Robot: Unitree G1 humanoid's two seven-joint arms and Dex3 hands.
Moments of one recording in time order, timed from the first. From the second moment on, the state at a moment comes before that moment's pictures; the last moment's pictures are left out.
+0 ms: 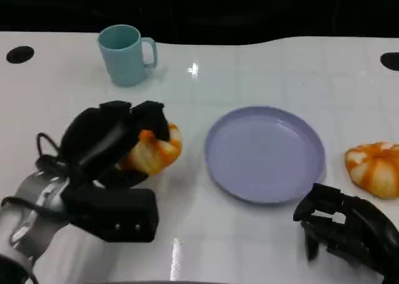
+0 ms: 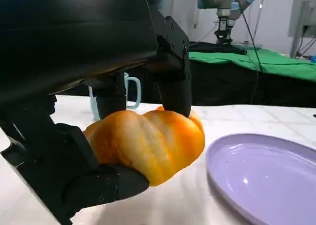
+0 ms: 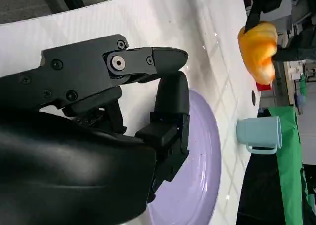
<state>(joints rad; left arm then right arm) -0.46 0.39 -0.34 0.44 0.68 -0.40 0.15 -0.16 -0.14 -0.05 0.67 0.21 -0.34 0.70</state>
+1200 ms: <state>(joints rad) -0.79 0.08 -0.52 0.79 0.77 -0.39 0.21 -0.18 -0.14 -0.07 0.73 0.25 -0.38 0.76</state>
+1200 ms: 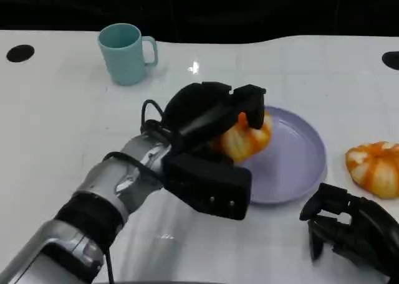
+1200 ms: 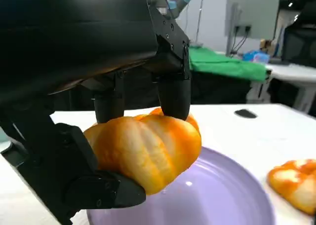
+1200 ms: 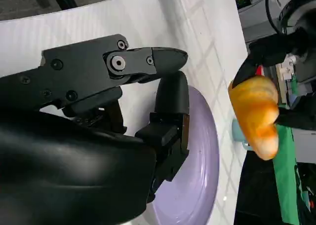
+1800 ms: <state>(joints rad) -0.93 -0.08 -0.59 1.02 0.80 -0.27 0.28 -0.16 -0.14 -0.06 0.69 0.26 -0.35 0.75</state>
